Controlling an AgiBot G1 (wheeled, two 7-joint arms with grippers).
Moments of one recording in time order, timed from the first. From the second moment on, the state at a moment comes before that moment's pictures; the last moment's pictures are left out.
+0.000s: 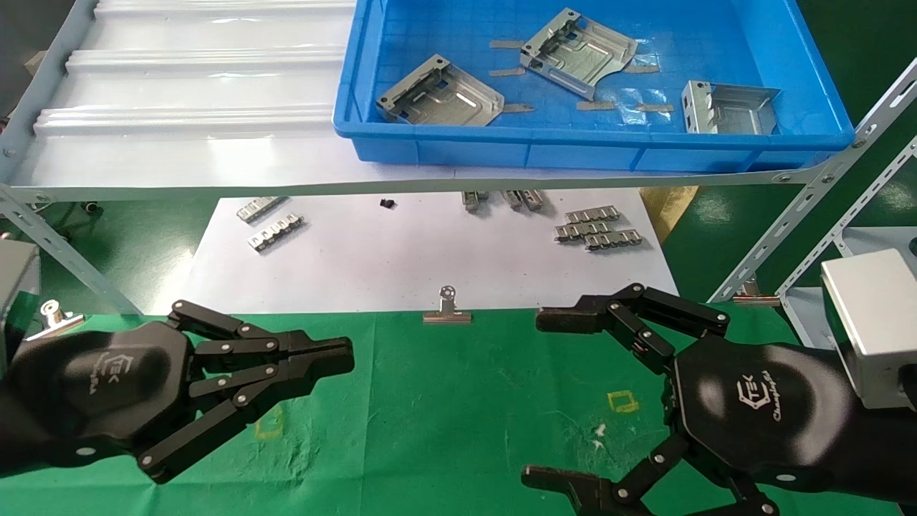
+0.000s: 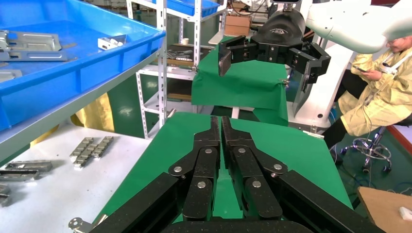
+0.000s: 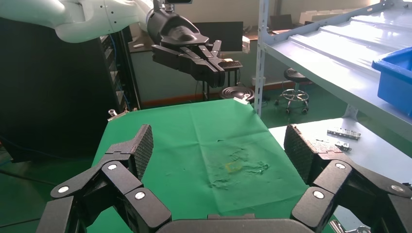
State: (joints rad) left arm -1.03 0.54 0.37 -1.17 0.60 1.36 -0.11; right arm 1.09 -0.62 -0.28 1.28 -0.74 -1.49 0.19
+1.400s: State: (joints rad) left arm -1.03 0.54 0.37 -1.17 0.60 1.36 -0.11; right arm 2.03 -1.31 -0.62 0.09 -1.52 -0.71 0.07
